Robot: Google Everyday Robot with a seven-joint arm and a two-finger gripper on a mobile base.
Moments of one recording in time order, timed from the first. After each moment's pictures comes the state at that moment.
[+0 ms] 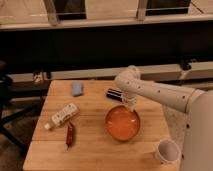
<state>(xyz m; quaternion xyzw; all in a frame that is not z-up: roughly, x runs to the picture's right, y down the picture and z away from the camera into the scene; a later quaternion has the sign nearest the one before) 0.157 0.168 0.832 -0.20 -0.33 -0.89 0.26</state>
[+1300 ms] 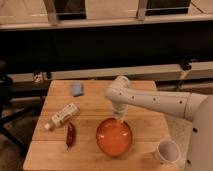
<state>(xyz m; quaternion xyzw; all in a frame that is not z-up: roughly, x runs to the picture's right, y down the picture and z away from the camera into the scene) 0.080 0.219 0.801 -0.13 -0.36 -0.90 0.20</state>
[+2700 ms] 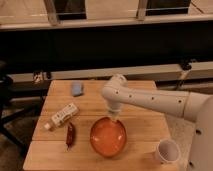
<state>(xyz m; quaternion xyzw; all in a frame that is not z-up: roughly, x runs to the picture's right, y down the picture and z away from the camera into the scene) 0.051 0.205 0.791 -0.08 -0.36 -0.91 0.18</state>
